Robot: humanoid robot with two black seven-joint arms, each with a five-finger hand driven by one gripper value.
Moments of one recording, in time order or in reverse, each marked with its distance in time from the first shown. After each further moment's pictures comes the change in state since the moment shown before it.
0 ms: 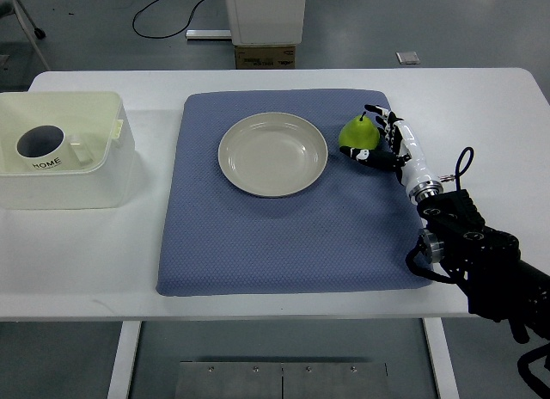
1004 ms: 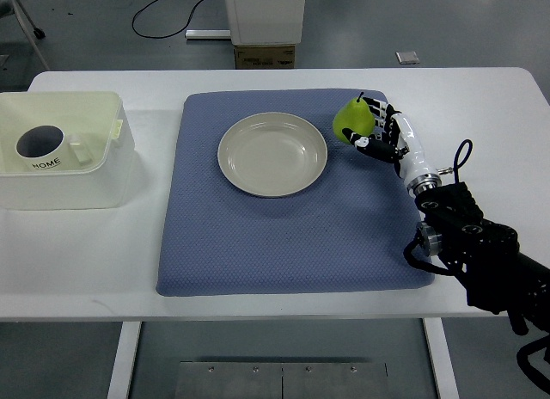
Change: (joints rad) left arm 0.000 0.000 0.000 0.000 0.000 0.000 0.000; right arm 0.058 0.000 -0.011 0.013 0.005 -0.011 -0.003
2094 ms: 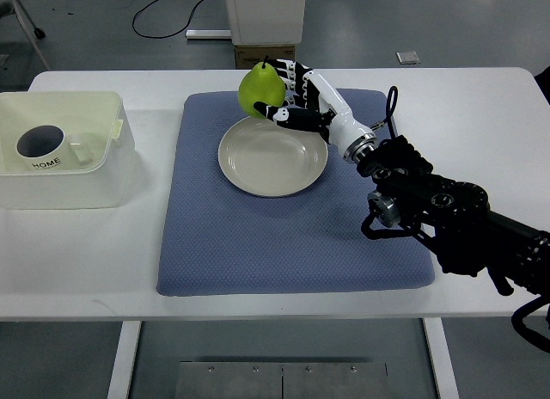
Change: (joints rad) left arm 0.000 0.000 0.000 0.000 0.000 0.000 0.000; right arm 0.142 0.000 -0.148 0.286 -0.005 0.038 -0.050
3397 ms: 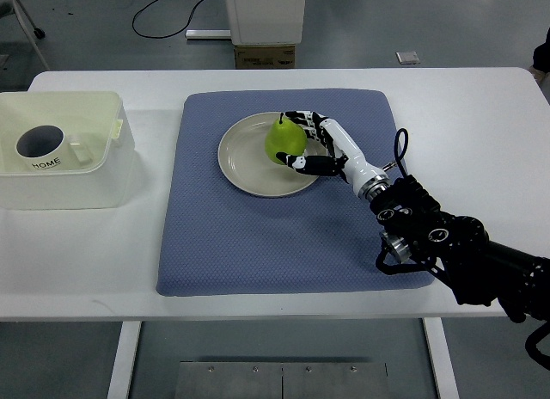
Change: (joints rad) left arm 0.001 0.000 0.000 0.000 0.000 0.000 0.000; right arm -0.077 0.000 -0.146 -0.065 -0.003 -0.111 0.030
